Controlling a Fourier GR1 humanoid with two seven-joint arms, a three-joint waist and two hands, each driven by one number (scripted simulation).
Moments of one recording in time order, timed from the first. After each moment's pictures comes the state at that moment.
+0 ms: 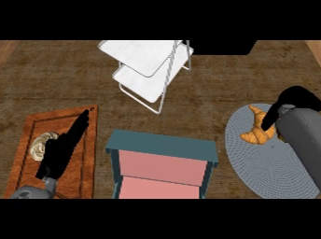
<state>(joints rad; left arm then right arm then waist) -0.06 0.37 -0.28 -1.32 0.16 0.10 -0.02 -0.67 -0.47 0.33 -0.80 0.66 0.01 1.24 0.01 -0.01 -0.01</state>
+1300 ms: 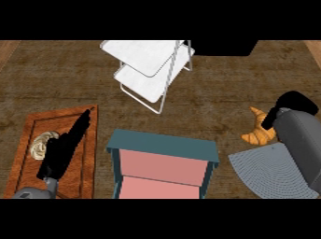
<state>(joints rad) -0.05 0.34 -0.24 -1.36 0.12 0.08 0.02 -0.69 -0.39 0.18 -0.61 0.80 0.00 1.10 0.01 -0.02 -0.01</state>
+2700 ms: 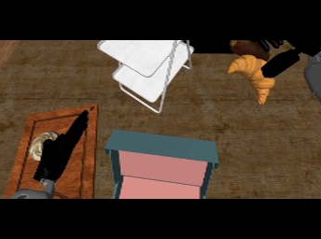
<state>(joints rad) -0.03 0.33 -0.22 -1.37 0.11 0.05 0.03 -0.93 -0.55 0.16 -0.96 0.55 0.27 -0.26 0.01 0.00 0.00</state>
